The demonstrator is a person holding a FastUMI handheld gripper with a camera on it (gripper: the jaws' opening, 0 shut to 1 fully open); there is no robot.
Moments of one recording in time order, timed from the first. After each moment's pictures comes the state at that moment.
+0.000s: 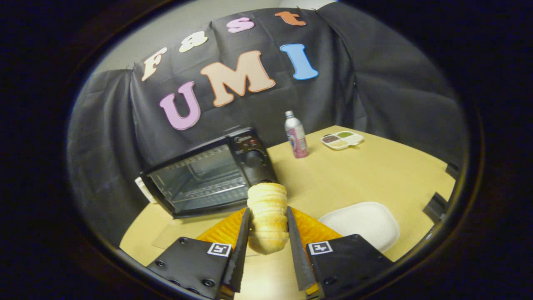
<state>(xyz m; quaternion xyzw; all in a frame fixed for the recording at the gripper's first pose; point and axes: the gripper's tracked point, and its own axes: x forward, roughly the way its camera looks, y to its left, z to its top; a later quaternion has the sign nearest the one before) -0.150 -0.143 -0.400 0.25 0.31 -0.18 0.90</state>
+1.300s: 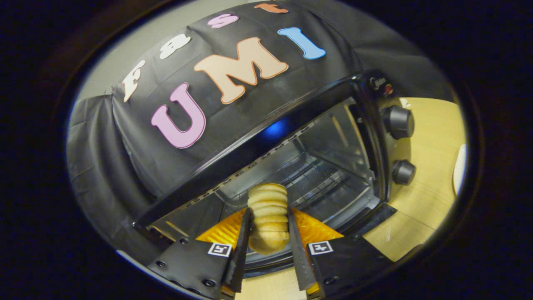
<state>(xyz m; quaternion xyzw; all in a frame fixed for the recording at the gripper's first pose) 0.044 -0.042 -0.470 0.35 0.26 -0.23 0.87</state>
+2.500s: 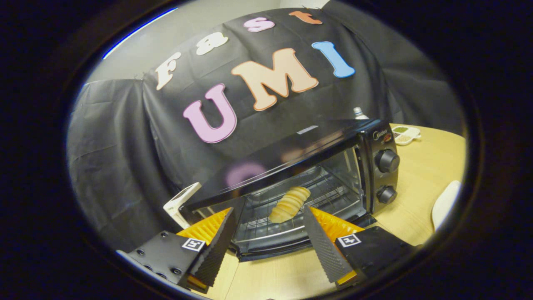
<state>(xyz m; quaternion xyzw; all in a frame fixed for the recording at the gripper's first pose) -0.006 -0.012 -0.383 0.28 0.26 -0.14 0.91</state>
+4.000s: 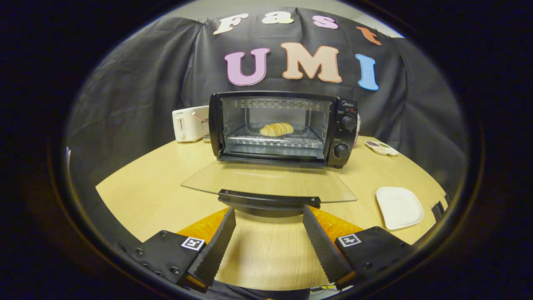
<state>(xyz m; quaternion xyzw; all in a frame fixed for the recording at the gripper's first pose) -0.210 0.018 -0.431 0.06 0.39 -0.08 0.91</state>
